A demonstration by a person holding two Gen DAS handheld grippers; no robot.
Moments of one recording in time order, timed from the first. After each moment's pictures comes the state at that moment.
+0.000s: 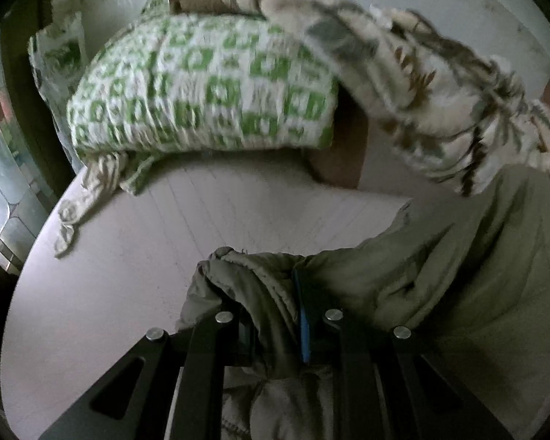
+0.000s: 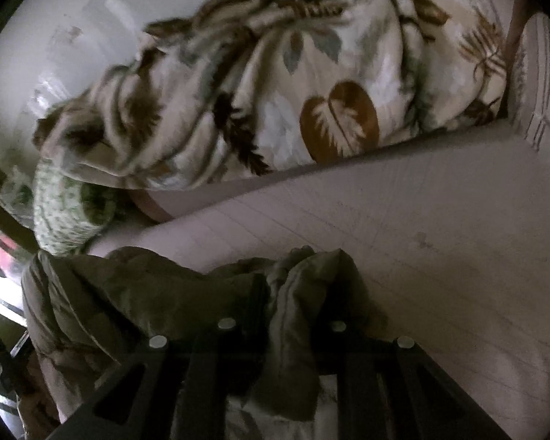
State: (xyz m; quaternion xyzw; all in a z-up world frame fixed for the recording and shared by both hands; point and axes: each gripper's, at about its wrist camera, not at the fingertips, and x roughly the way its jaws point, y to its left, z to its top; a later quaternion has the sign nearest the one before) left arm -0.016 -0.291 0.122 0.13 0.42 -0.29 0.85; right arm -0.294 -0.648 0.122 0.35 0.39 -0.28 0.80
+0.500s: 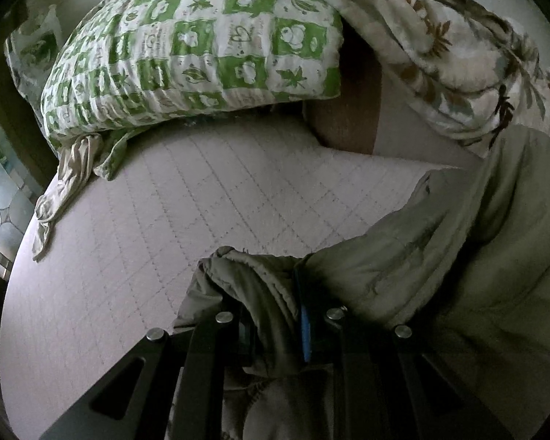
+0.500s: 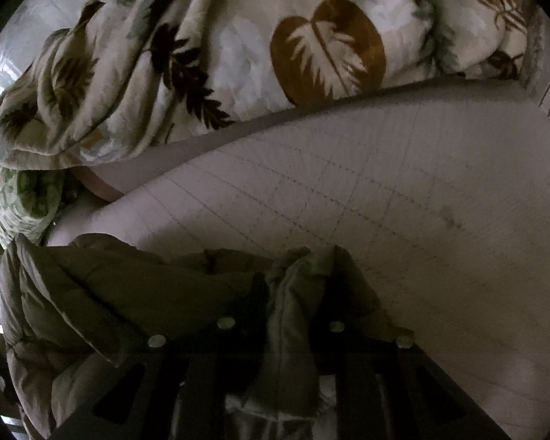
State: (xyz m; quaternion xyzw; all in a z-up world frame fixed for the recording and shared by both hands) left arm 0.004 -0.319 0.072 0.18 0.44 -0.28 0.83; right arm -0.258 -0.677 0.055 0.38 0.46 -0.29 0.75
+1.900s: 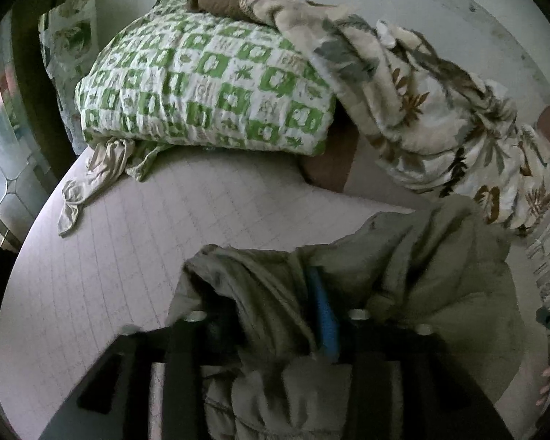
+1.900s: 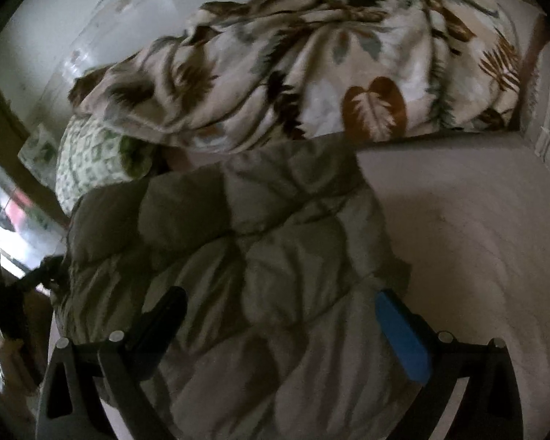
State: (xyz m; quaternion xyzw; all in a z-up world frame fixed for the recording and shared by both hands) left arm -0.029 -0.265 0.174 0.08 0.44 -0.31 0.84; right arm -0.320 -0.557 0.154 0.30 0.40 -0.23 0.84
